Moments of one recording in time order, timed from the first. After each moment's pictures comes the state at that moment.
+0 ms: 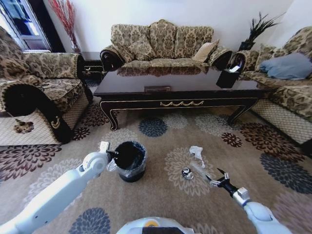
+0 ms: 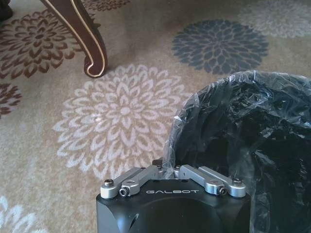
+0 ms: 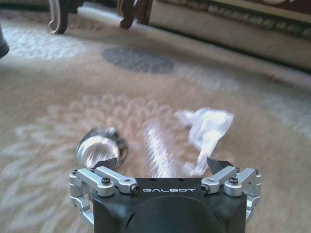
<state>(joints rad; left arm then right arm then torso) 0.85 -0.68 0.03 -1.97 -1.26 0.74 -0.73 -1.33 0.89 0.58 1.05 0.32 0.45 -0.59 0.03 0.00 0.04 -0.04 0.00</state>
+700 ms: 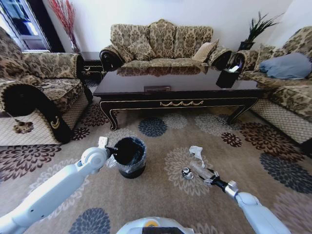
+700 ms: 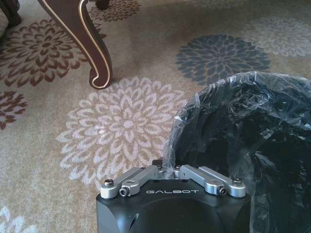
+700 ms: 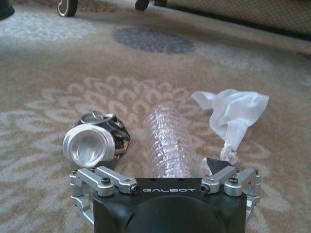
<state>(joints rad) 0.73 -0.67 0.06 -1.96 -1.38 0.74 -0.78 -0.97 0.93 0.35 0.70 0.29 0.48 -0.68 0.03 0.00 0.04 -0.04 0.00</state>
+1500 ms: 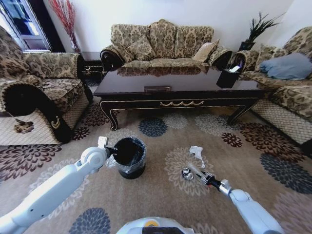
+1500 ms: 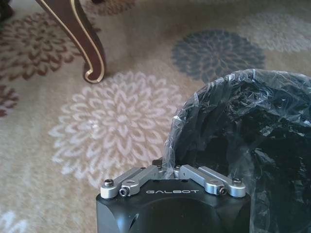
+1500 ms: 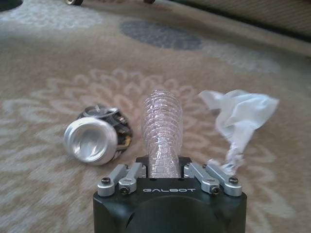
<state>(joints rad) 0.77 -0.70 0.07 -1.96 -1.36 0.73 -0.78 -1.01 0.92 0.37 0.76 0.23 0.48 -0.63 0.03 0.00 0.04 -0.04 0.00</state>
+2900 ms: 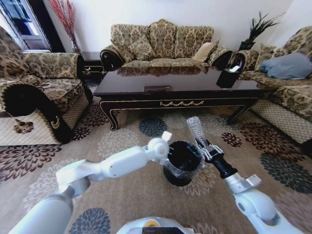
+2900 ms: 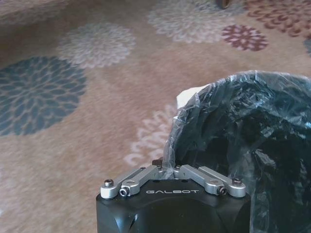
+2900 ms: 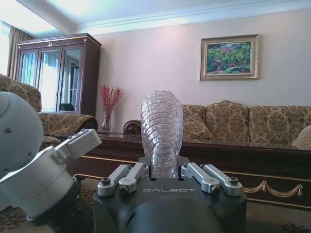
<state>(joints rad) 0.13 -1.37 0.76 -1.62 -1.58 0.74 -0.93 -1.70 0.94 0.73 2.17 0.60 0.28 -0.18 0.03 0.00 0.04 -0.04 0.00</state>
